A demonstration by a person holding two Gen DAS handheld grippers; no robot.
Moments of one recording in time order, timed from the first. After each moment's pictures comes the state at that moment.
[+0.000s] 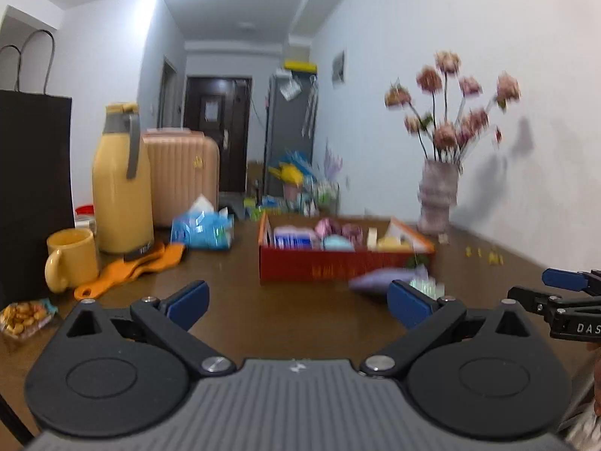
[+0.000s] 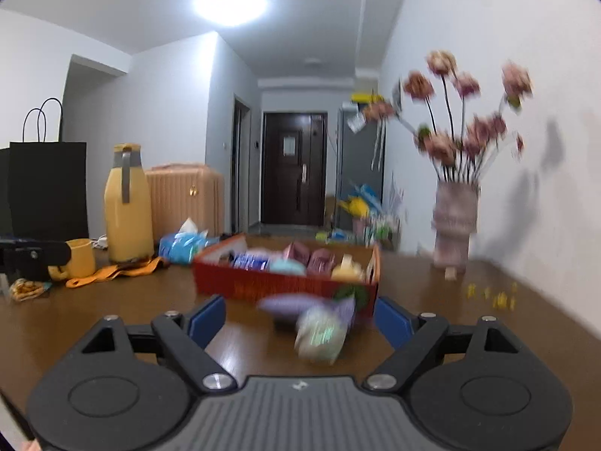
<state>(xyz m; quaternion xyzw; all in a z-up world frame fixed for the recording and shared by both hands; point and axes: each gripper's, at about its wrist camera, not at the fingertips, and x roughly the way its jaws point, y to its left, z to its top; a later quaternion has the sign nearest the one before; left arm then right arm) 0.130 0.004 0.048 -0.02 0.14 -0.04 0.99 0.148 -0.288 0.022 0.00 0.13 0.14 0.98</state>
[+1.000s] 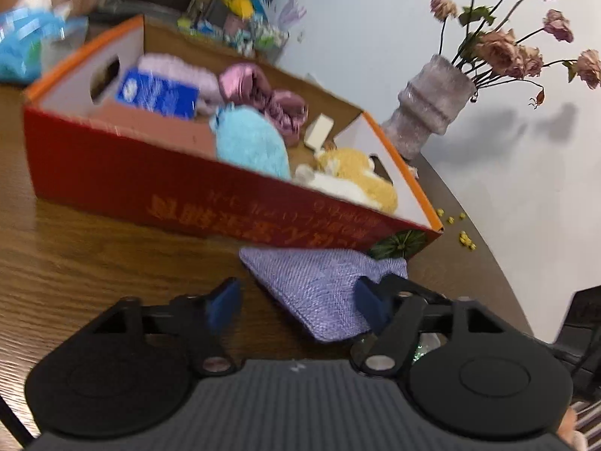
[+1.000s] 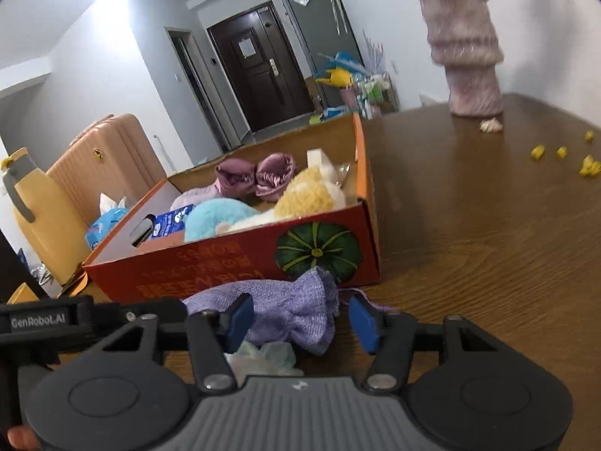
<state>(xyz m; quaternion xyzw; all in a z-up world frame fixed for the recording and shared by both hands) 0.449 -0.059 -0.041 -0.21 0.40 -0.19 0.87 0.433 -0.324 -0.040 0.16 0.33 0.14 0.92</state>
